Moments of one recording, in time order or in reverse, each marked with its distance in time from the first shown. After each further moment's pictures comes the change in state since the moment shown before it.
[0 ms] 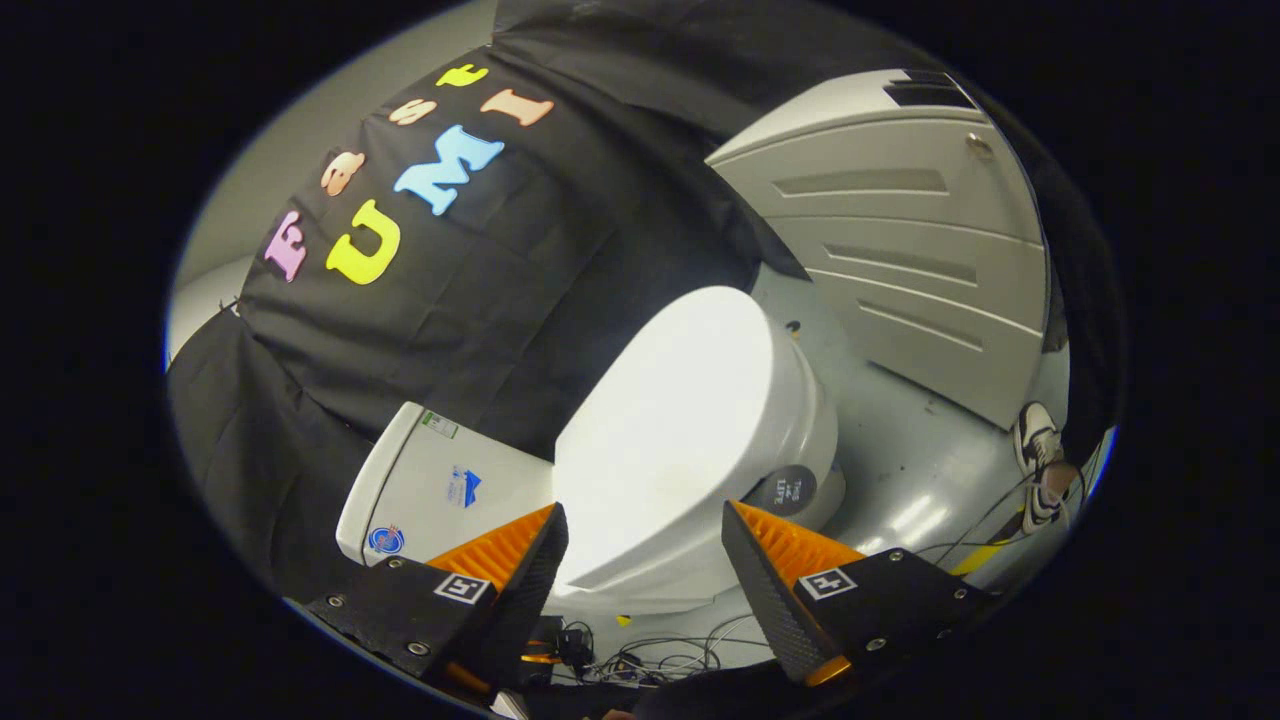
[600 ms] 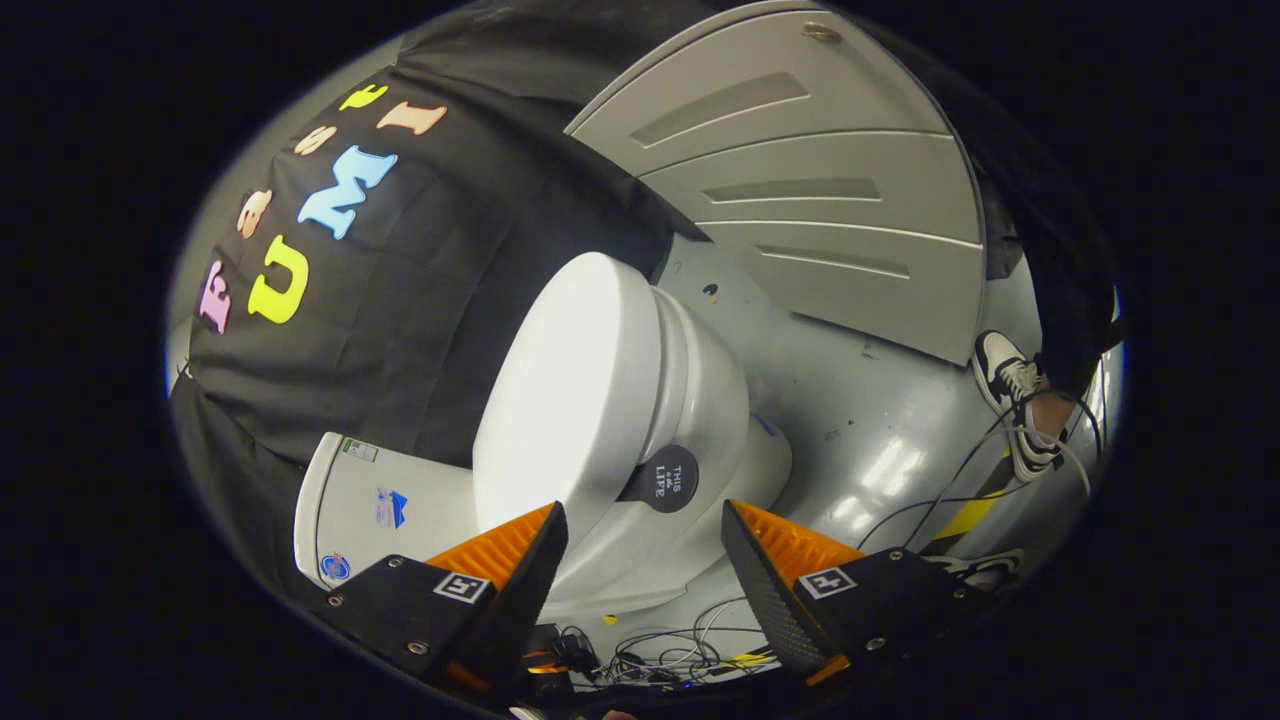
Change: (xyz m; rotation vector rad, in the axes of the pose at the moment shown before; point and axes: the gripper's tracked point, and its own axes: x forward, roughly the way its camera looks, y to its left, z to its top) arm 0.033 -0.078 -0.012 0.173 0.030 -0.137
